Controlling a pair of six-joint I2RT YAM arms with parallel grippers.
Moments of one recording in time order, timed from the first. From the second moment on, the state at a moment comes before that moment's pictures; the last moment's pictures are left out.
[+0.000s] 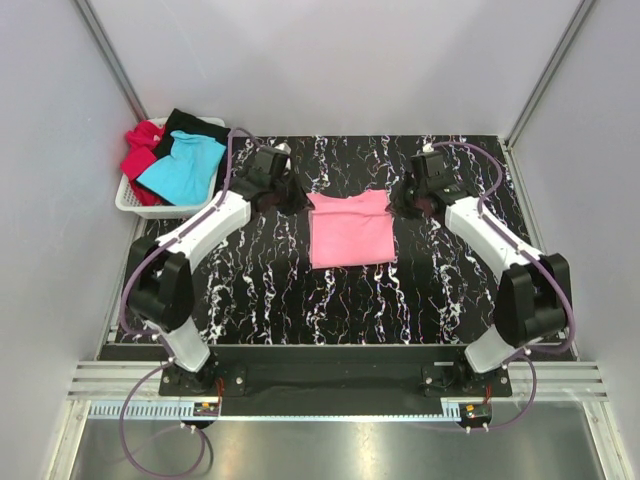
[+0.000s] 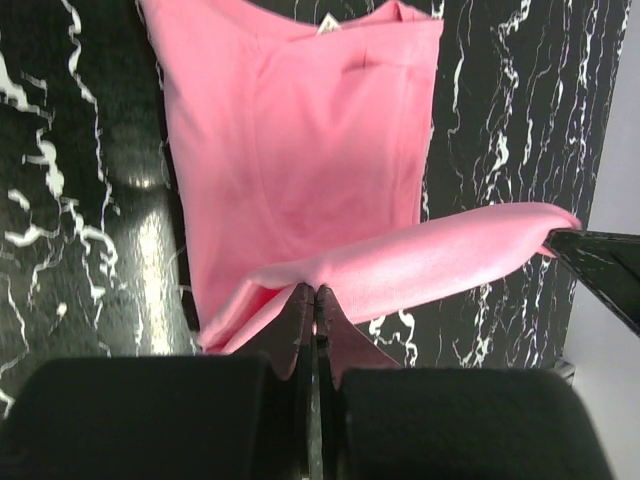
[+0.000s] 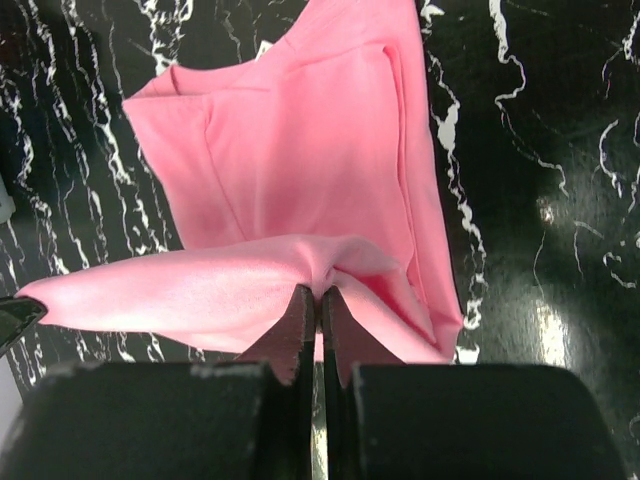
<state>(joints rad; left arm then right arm) -0.46 1.69 1.36 -0.43 0.17 -0.74 0.32 1.57 1.24 -0.47 -0.03 0.68</state>
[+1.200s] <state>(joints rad) -0.30 1.75 1.47 -0.42 0.29 -0.62 0.22 1.81 1.38 -0.16 -0.48 0.69</state>
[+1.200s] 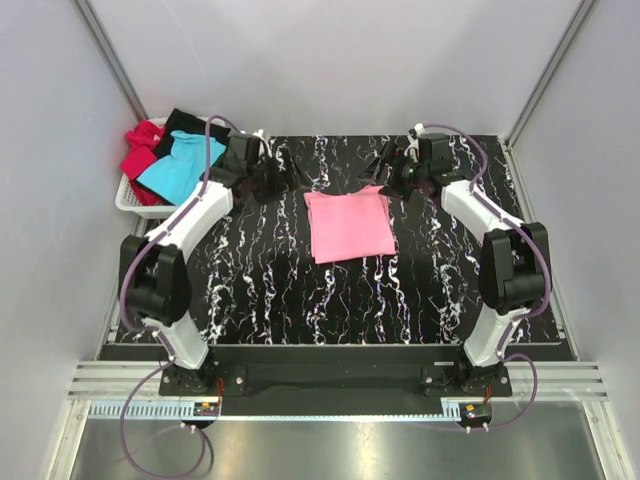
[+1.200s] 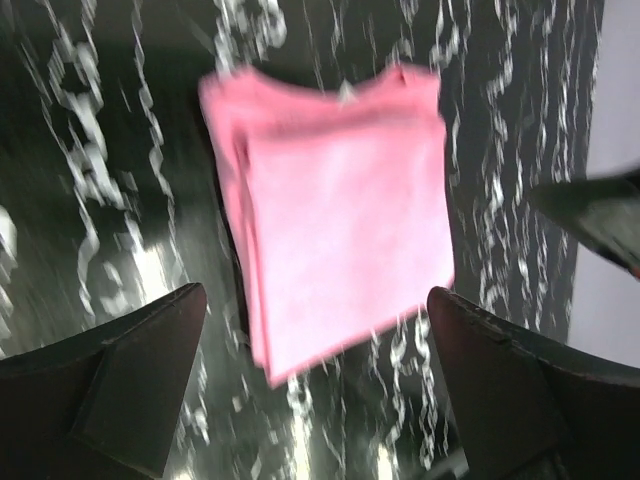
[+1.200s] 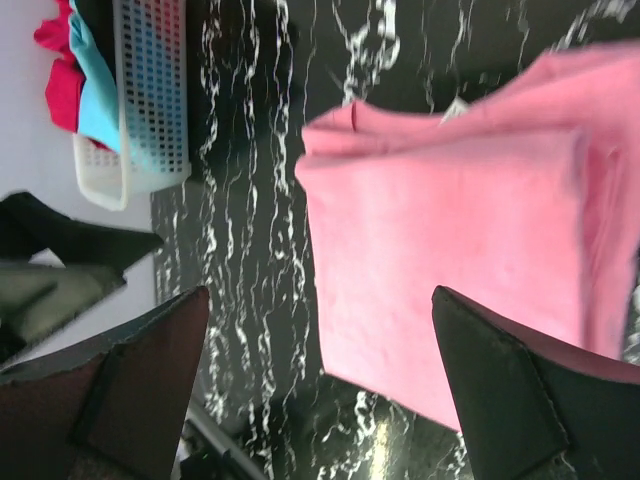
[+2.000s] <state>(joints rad) -0.34 2.09 1.43 0.01 0.41 -0.87 0.23 2.15 1.52 -0.09 -0.49 0.66</state>
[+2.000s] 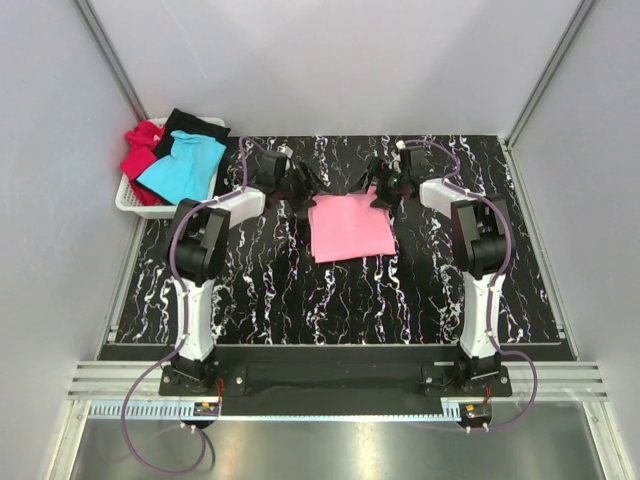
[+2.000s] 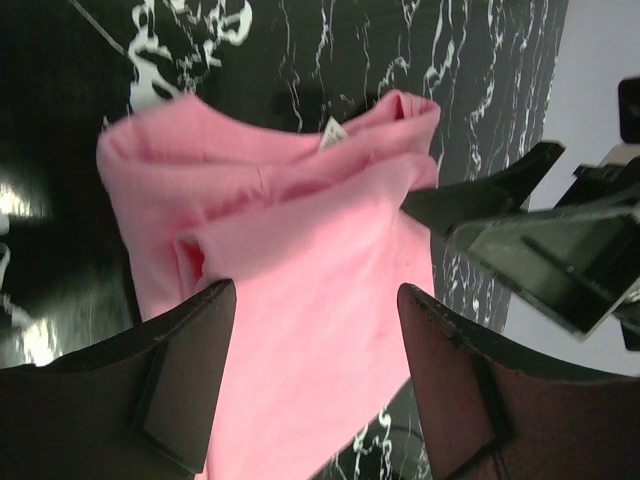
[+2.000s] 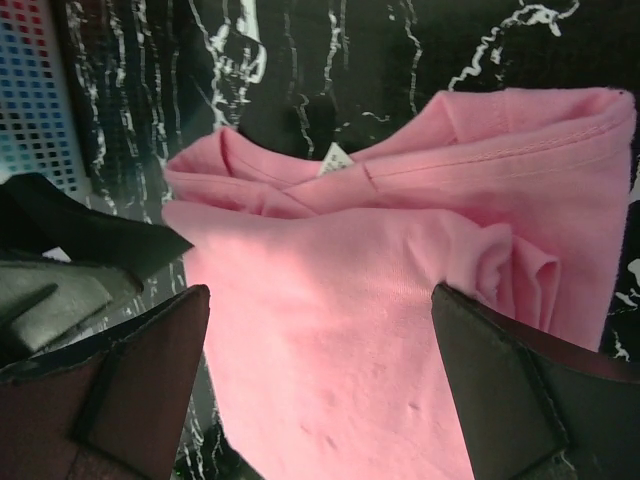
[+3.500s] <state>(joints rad) -0.30 1.25 1.09 -0.65 0.02 -0.56 0.19 1.32 1.14 -0.52 0.08 0.49</state>
